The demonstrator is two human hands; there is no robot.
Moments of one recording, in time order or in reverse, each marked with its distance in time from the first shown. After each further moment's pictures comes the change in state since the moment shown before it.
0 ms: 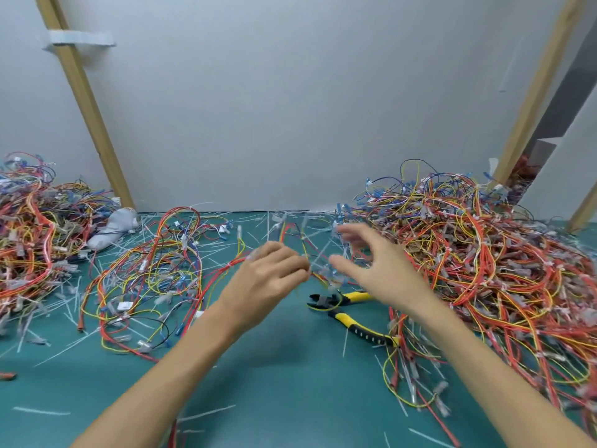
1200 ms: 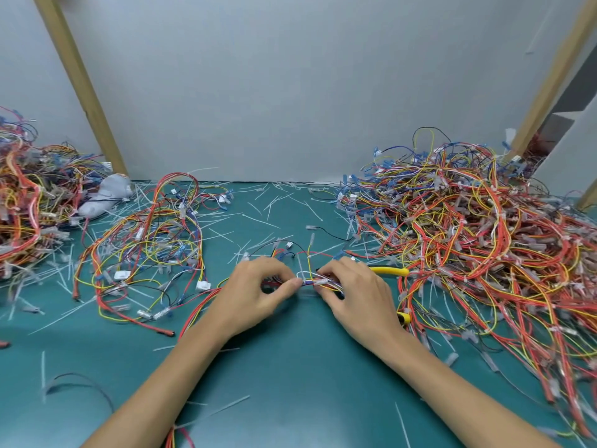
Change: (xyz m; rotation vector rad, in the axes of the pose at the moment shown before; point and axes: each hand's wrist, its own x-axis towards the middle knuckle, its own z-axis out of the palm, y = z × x) left_hand -0.056 0.023 0.006 -0.686 -0.251 -0.790; right_hand -0.043 0.034 0.086 -0.390 0.074 -0.149
